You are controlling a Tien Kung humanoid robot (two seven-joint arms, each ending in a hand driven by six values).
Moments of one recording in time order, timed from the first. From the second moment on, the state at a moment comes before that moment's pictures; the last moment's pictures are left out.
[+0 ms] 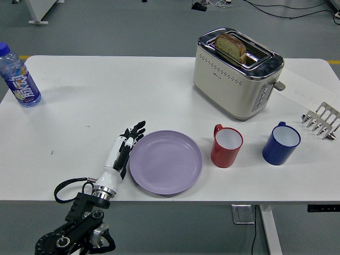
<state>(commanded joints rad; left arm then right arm) -0.26 0.00 -0.86 -0.98 0.97 0.27 -0.58 0.11 -0.14 0.64 0.18 -0.64 -0.09 -0.02</state>
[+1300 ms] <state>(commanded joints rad) -0.23 0.20 -1.51 -1.10 1.05 0.09 -0.36 0.11 -0.14 0.65 0.18 -0.64 -0.09 -0.03</state>
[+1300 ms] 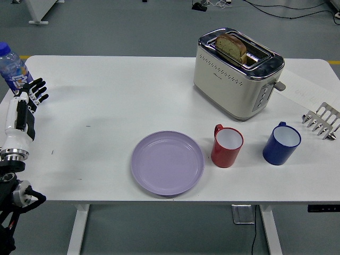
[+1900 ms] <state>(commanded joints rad) -0.21 0.28 -1.68 -1.09 1.09 -0.12 -0.23 0.11 -0.14 0.64 0.18 -0.65 -0.09 -0.03</state>
